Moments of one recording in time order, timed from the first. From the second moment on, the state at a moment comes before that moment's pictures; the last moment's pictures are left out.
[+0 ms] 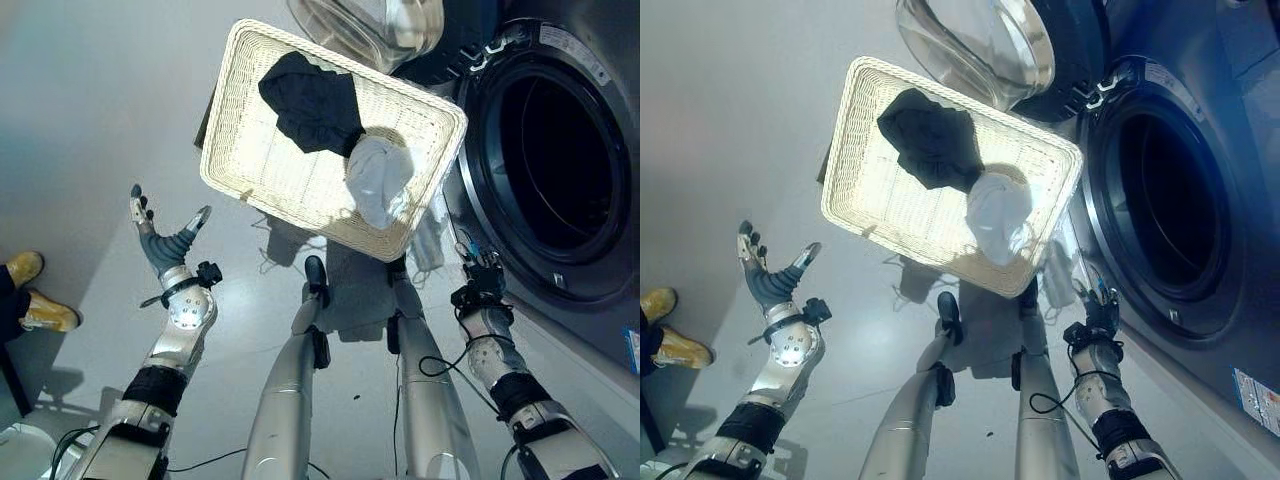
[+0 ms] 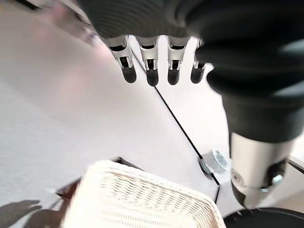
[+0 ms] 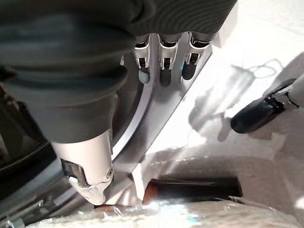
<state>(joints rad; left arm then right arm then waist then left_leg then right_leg) -0.40 0.49 -0.19 0.40 -0.21 -0.39 0.82 -0.38 -0.34 0.20 0.63 0.88 -0.35 -0.39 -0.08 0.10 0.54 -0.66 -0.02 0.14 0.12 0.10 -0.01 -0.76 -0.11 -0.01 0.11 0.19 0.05</state>
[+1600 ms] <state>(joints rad) -1.32 0.49 -0.51 1.18 -0.37 0.22 0.90 -0.39 -0.38 0.48 0.52 0.81 -0.26 -0.36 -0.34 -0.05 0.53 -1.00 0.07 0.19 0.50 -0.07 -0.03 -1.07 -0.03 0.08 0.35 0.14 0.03</state>
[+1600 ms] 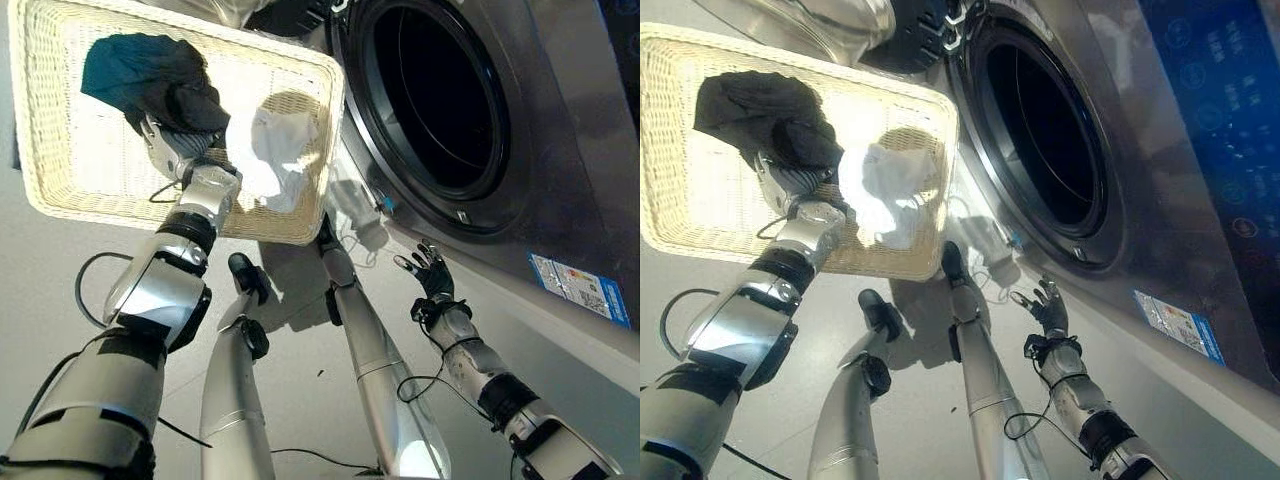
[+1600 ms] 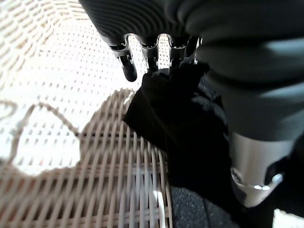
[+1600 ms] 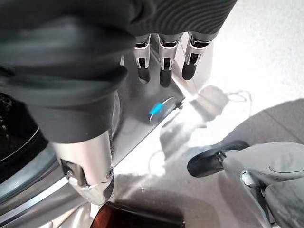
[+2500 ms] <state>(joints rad) -1.24 0.31 -0.27 0.81 -0.89 -0.54 0.79 -0.43 -0.25 0.50 0.48 0.80 -0.26 -0.34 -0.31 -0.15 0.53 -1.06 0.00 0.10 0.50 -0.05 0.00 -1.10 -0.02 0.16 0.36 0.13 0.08</state>
